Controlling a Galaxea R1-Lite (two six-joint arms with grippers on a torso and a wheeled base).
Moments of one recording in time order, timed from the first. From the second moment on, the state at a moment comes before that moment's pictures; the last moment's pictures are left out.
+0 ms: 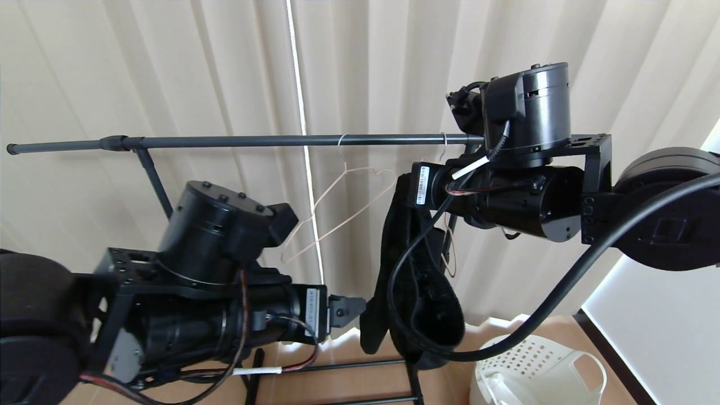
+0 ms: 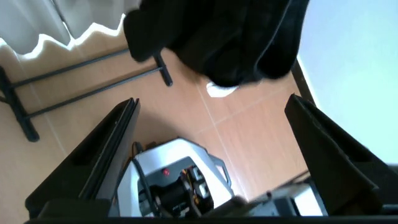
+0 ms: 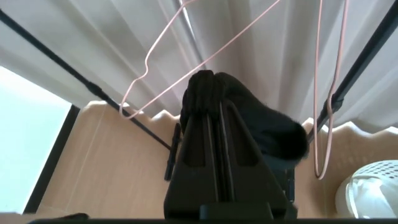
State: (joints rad) left arm -0.77 1.59 -0.91 -0.03 0.08 -0.48; right arm 0.74 1.82 -1.39 -0.05 -0.36 0.45
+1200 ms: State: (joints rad) left arm -0.86 1.87 -1.00 -0.16 0.21 -0.58; right arm 0.82 1.79 -1.39 -0.07 -0.40 0.48
